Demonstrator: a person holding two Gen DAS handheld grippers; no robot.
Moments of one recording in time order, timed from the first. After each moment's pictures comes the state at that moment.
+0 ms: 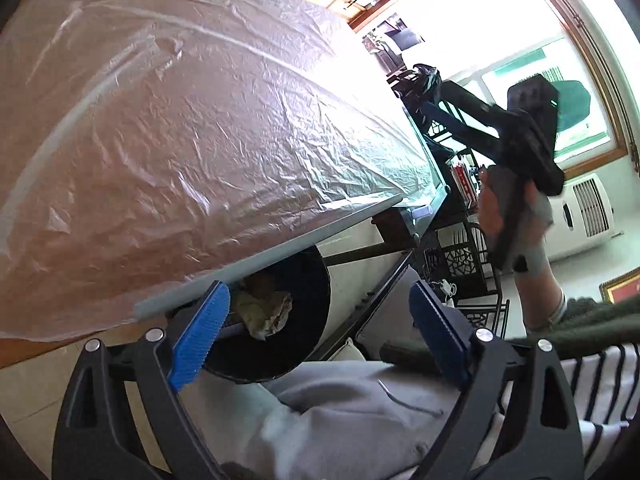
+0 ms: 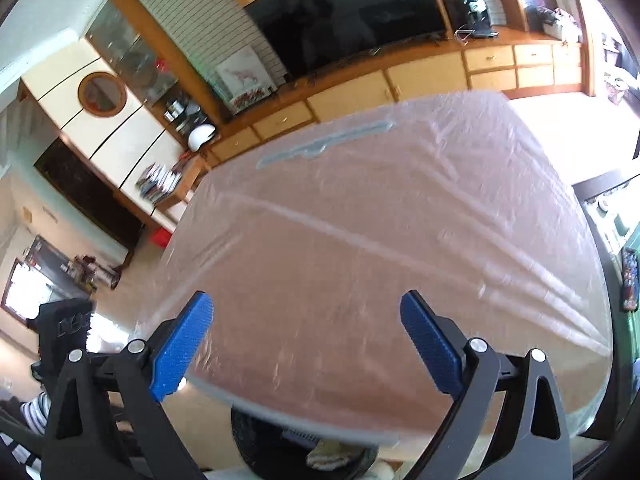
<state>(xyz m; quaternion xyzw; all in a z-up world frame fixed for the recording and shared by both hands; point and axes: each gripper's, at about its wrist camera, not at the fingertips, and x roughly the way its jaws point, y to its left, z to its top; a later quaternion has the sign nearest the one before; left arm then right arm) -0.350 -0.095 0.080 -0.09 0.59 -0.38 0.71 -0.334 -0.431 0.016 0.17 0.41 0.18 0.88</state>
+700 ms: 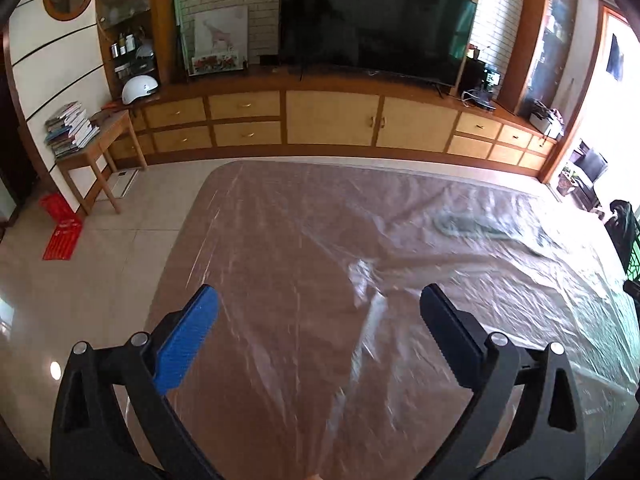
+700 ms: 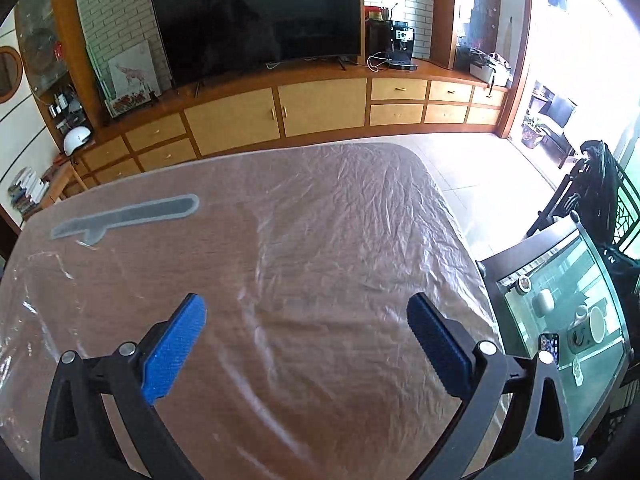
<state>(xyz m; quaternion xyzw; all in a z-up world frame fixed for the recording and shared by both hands) -0.118 -0.024 0.047 -0.02 0.42 0.01 0.91 -0.130 -0.491 -0.054 0.05 0.41 -0.02 0.91</state>
